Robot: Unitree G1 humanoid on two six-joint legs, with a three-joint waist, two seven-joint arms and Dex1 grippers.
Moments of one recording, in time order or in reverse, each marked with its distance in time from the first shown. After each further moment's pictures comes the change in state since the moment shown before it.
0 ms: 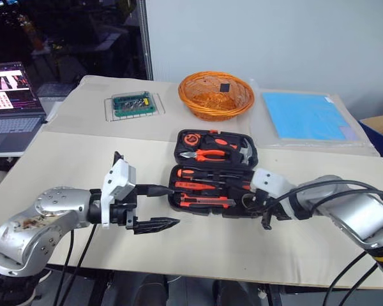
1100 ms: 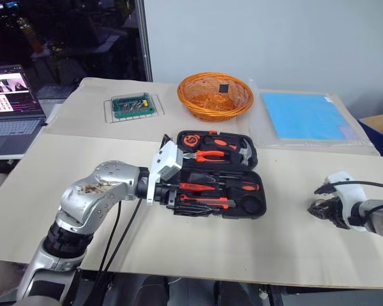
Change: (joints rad) left arm -0.382 -0.220 -0.309 0.216 0.126 -0.019 -0.050; right arm 0.362 -0.020 -0.476 0.355 0.001 -0.056 -0.235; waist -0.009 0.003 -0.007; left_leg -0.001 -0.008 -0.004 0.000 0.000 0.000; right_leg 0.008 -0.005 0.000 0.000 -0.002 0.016
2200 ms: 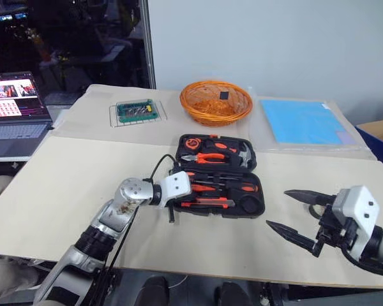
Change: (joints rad) left arm 0.071 -0.154 -0.183 0.500 0.654 -0.597 0.096; right arm 0.523 0.191 -0.456 -0.708 0.265 -0.412 0.121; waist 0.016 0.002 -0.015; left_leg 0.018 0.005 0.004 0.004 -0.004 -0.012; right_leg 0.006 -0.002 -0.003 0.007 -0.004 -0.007
